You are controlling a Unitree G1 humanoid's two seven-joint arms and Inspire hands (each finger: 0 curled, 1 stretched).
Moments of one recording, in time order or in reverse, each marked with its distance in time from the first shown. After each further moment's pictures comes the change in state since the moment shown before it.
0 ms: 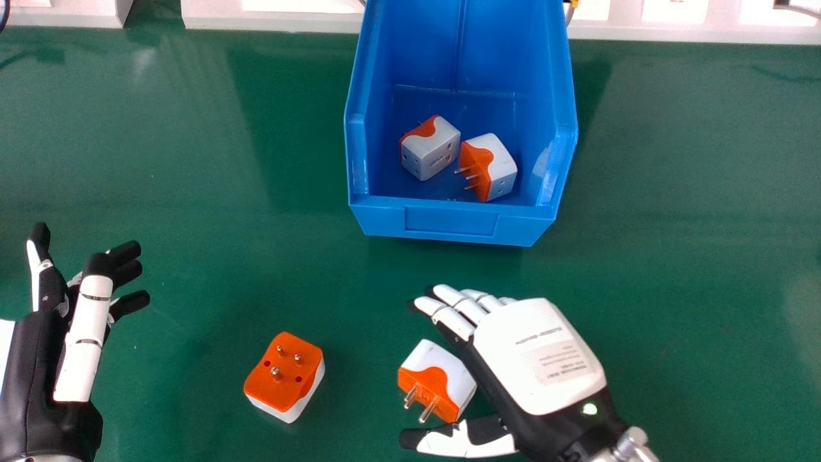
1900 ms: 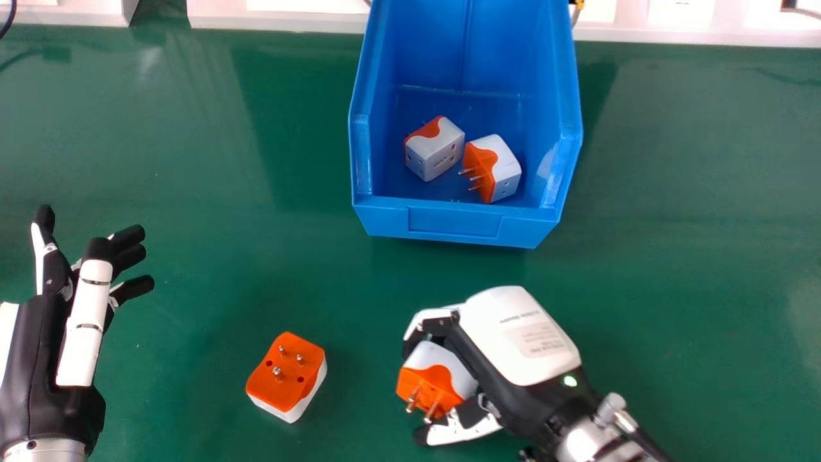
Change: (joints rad) left arm -0.040 0.010 0.001 0.012 0.001 0.002 -0.008; right arm -0.105 -0.021 0.014 0.092 0.201 -0.098 -0.032
